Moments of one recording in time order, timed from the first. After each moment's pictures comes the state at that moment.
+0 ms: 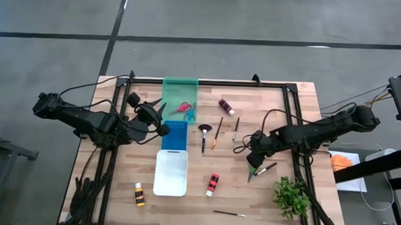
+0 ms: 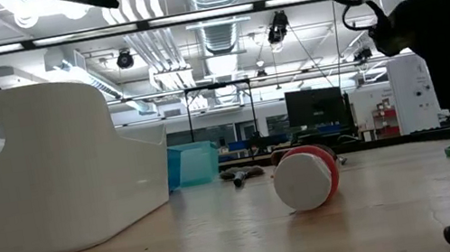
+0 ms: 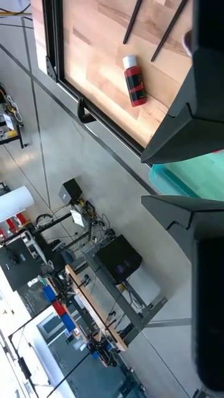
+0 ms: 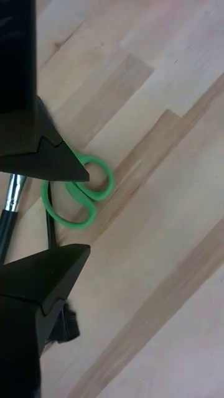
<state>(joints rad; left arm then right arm) -0.28 1.10 0.94 -0.39 -1.20 -0.05 0.20 1.22 0.67 -0.78 0.03 1.08</state>
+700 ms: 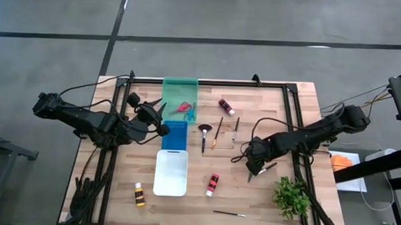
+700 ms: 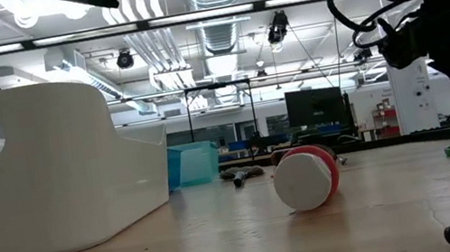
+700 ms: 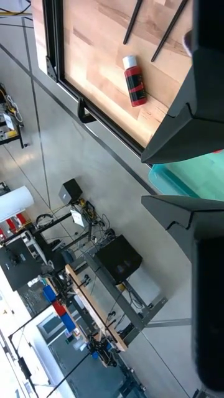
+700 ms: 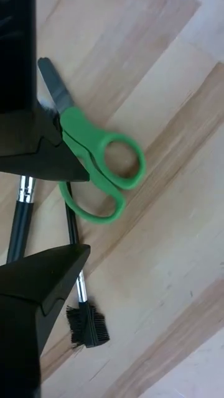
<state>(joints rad) -0.28 1.10 0.94 -0.39 -1.20 -0.05 0.28 1.37 0.71 -0.83 0.02 1.14</state>
